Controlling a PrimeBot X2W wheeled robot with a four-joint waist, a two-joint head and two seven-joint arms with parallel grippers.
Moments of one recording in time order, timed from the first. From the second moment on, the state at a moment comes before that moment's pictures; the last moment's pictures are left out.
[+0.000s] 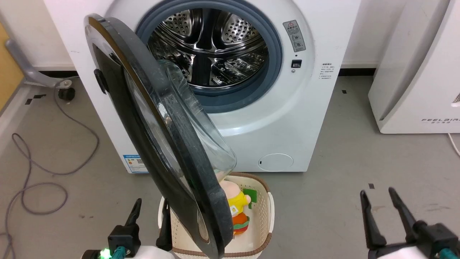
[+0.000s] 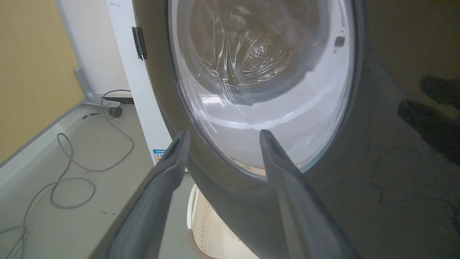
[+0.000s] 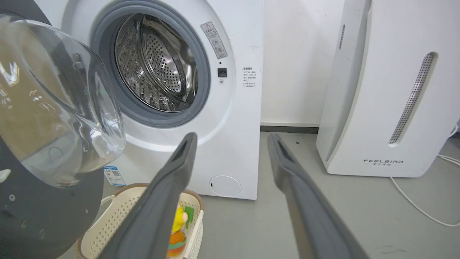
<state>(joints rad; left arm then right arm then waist) 0.00 0.05 -0.10 0.26 -0.12 0.05 -0.26 0.06 -0.06 -0.07 0.08 0.09 0.13 -0.23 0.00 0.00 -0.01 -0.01</state>
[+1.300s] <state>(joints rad) -0.01 0.05 -0.06 0.08 -0.10 0.04 -0.26 0.11 -0.05 0.02 0.14 0.17 0.13 -0.20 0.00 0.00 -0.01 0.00</state>
